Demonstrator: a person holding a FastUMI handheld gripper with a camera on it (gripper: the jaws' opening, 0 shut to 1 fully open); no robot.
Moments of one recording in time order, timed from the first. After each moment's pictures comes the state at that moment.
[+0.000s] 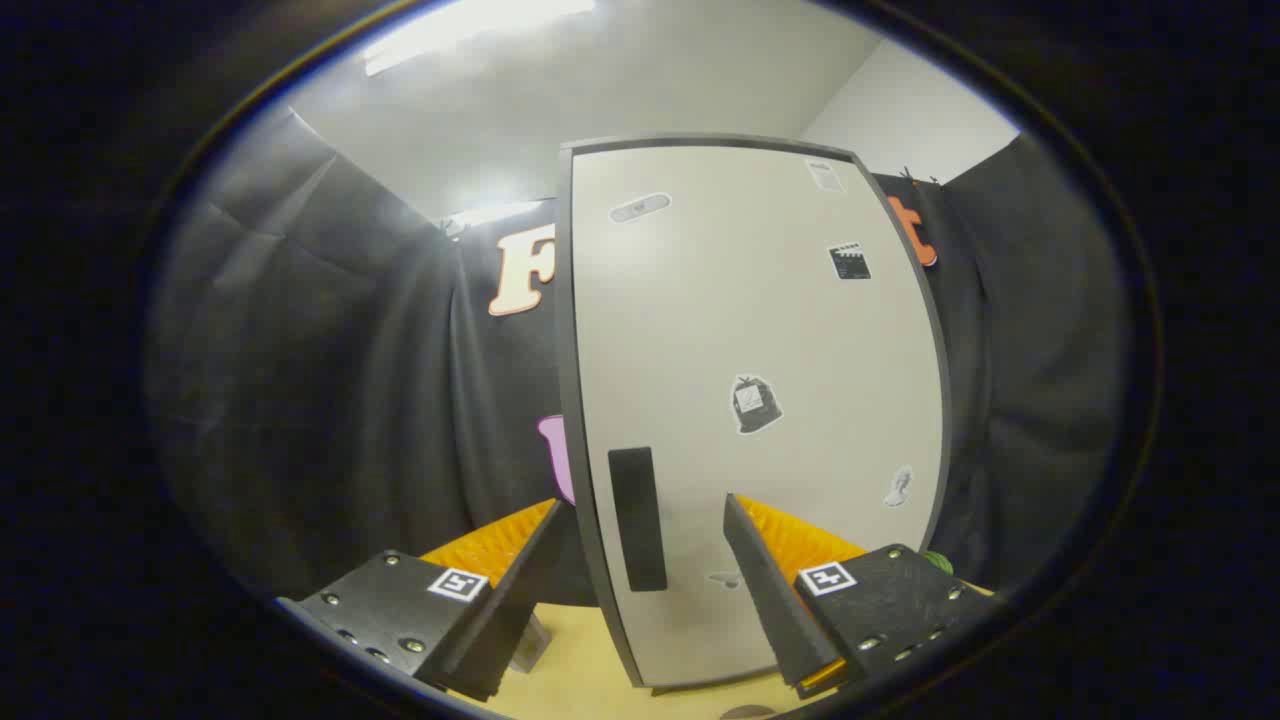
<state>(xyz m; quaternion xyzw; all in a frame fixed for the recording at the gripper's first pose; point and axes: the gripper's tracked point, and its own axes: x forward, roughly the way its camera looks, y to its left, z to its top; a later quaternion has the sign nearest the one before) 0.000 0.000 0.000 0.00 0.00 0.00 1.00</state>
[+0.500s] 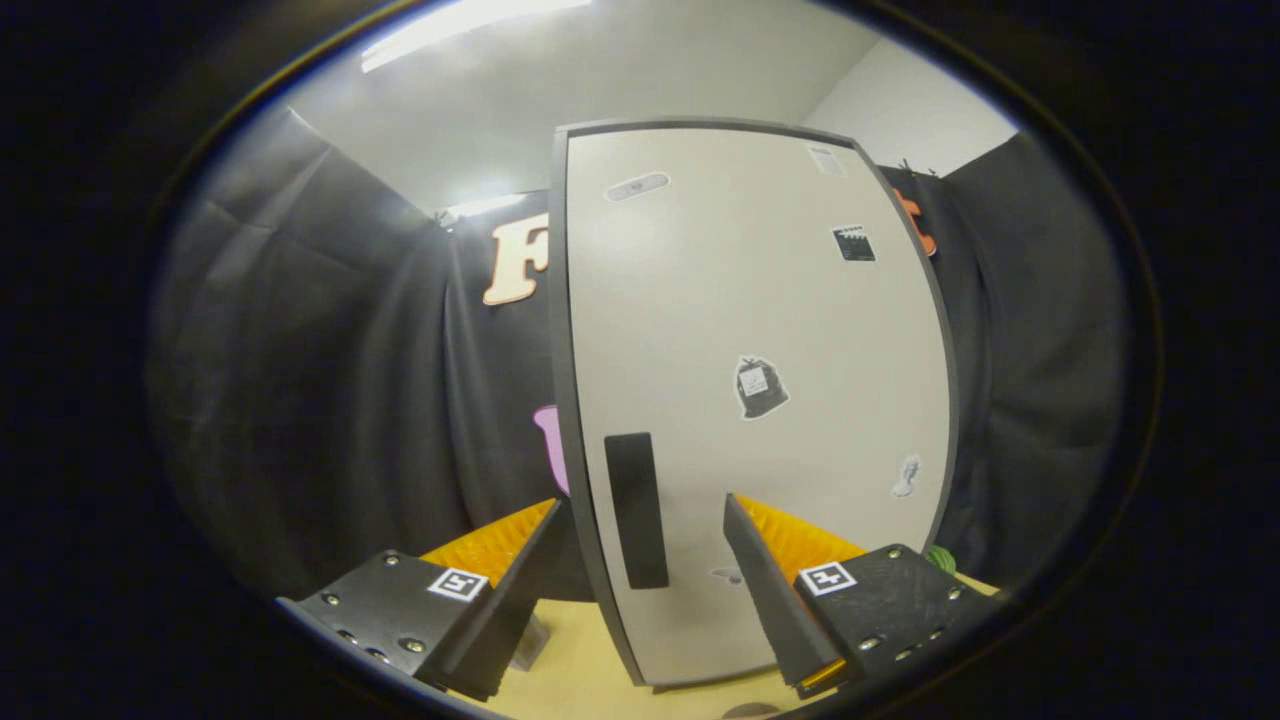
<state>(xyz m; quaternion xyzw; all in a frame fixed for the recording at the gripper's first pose) 0.011 0.002 -0.013 0.00 0.02 0.00 1.00</state>
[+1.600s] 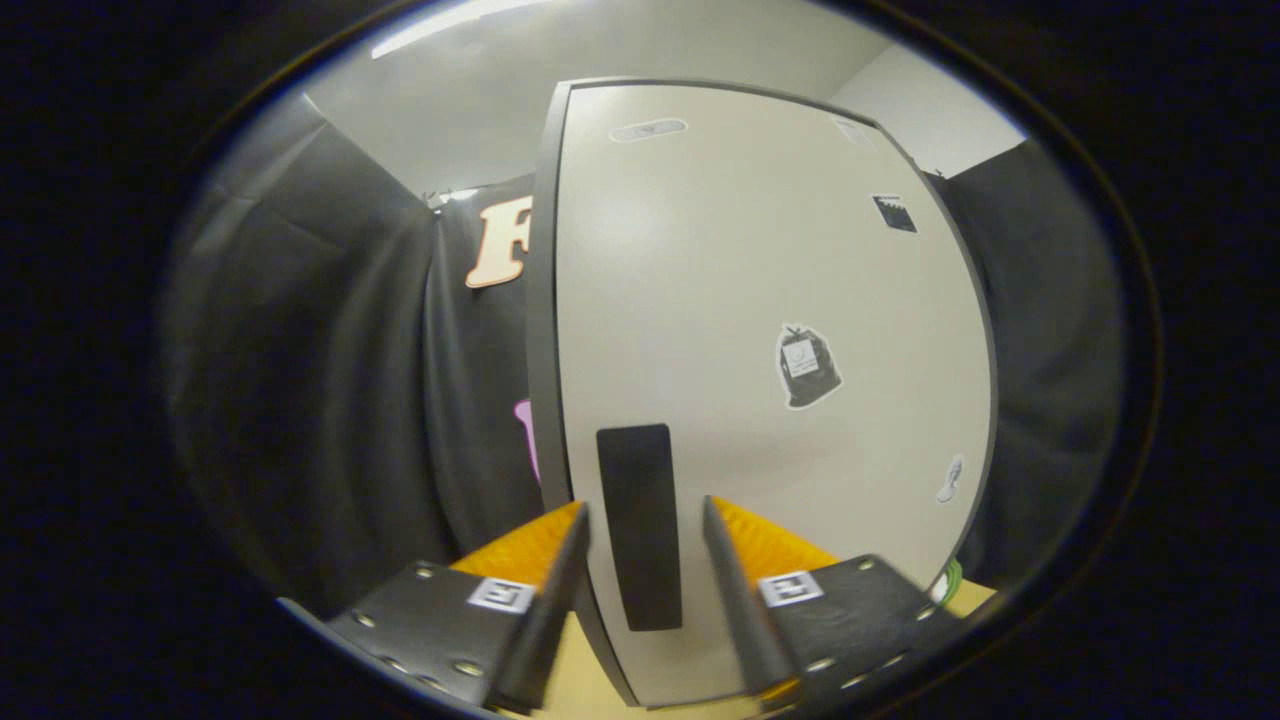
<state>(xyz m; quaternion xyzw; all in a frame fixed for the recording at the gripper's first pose) 0.072 0.007 -0.036 -0.02 0.02 -0.03 1.00</state>
